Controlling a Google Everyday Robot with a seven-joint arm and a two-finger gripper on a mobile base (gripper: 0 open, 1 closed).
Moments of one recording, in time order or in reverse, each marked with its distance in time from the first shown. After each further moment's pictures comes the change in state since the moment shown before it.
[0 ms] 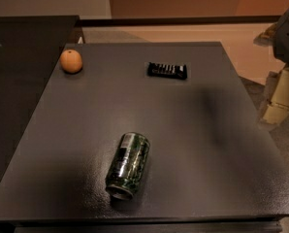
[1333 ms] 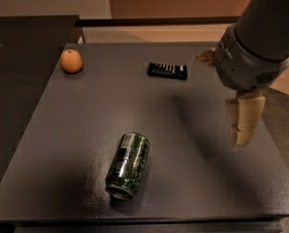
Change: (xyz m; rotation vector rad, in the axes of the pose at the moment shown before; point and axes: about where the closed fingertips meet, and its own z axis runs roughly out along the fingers) arm -0.067 0.044 0.041 -0.072 -0.017 -0.476
